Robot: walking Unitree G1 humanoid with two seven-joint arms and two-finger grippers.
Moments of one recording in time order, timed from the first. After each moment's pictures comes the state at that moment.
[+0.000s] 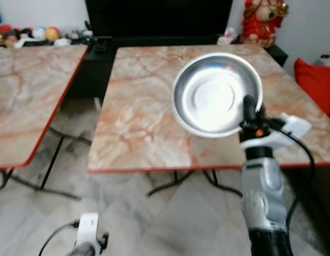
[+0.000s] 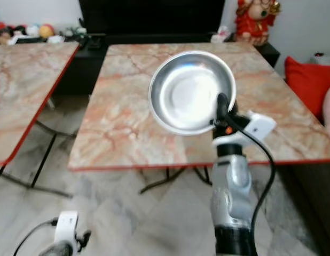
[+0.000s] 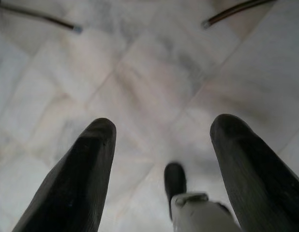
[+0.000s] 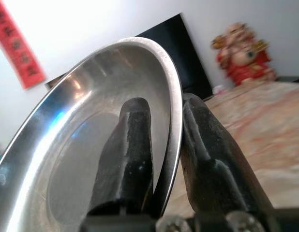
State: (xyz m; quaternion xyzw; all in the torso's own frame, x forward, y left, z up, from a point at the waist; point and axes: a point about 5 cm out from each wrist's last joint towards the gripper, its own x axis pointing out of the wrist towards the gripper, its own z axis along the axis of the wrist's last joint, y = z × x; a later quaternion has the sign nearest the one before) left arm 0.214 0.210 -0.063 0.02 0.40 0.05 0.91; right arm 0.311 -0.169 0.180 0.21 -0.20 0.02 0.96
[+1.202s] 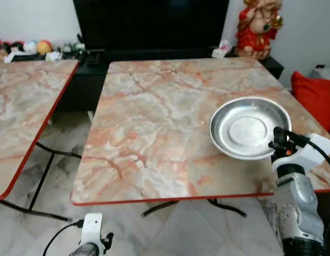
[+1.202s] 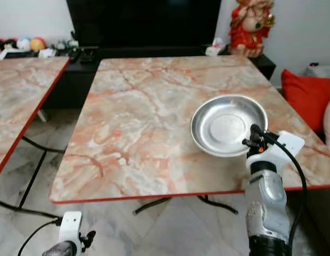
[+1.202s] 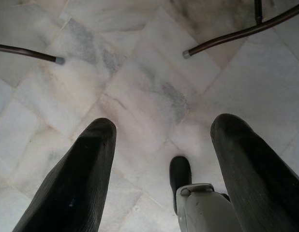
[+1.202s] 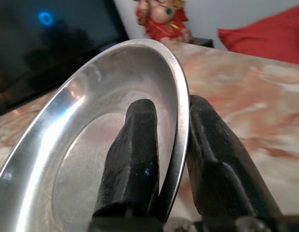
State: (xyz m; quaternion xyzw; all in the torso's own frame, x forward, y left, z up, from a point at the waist) left arm 0.211 0.205 -0.066 0.02 0.41 0.04 0.91; right arm 0.296 -0.256 0.127 0.16 -0.03 -0.13 0.98
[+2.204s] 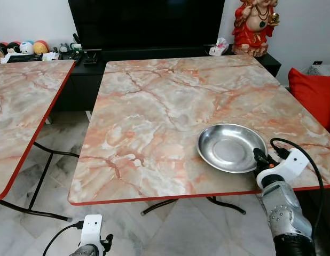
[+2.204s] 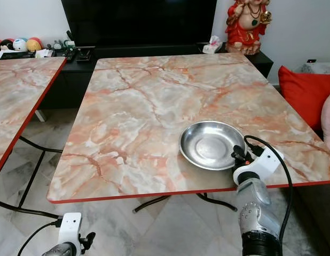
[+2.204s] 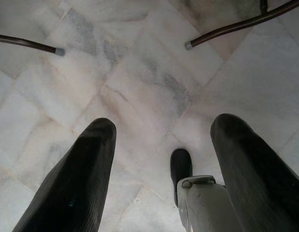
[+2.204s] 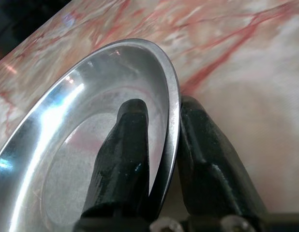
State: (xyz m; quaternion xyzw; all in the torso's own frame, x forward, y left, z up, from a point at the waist) left arm 0.209 0.206 -0.067 0.02 0.42 0.04 0.91; right arm 0.305 -0.234 0.076 0.26 0.09 -0.10 0.96
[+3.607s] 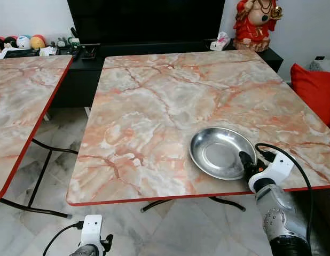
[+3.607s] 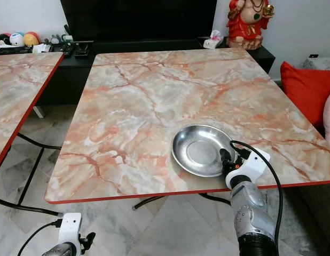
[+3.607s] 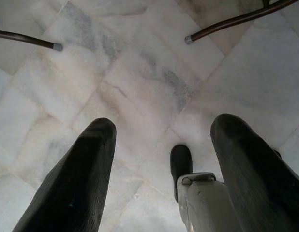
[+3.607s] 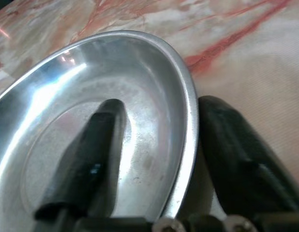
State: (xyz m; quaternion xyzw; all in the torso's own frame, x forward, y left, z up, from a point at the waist) left arm 0.209 0.206 -0.067 0.02 0.42 0.04 0.91; right arm 0.303 -0.225 0.067 0.22 0.12 -0.07 0.97
